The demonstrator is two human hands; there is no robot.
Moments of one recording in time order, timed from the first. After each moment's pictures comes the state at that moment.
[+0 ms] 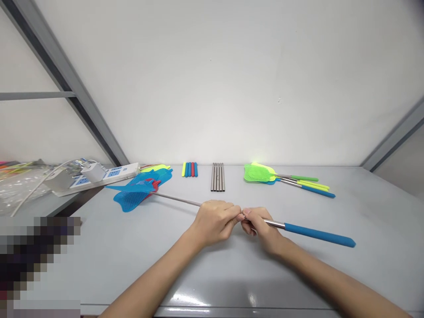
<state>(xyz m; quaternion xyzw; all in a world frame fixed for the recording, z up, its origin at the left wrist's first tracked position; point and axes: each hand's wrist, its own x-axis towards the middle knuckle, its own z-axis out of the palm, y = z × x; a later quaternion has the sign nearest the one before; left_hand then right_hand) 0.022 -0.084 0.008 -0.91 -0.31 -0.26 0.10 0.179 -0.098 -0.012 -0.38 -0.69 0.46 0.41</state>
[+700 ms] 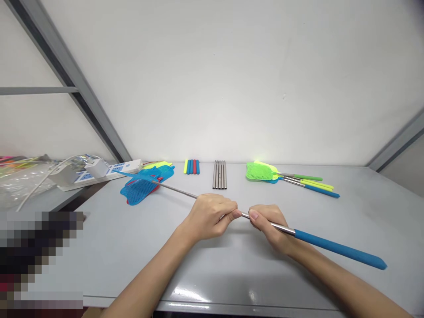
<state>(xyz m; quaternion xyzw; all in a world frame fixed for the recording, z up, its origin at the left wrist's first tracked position) 0.012 -0.083 0.023 -0.92 -0.28 -0.28 0.08 0.191 -0.104 0.002 -0.29 -0.80 0.30 0.44</state>
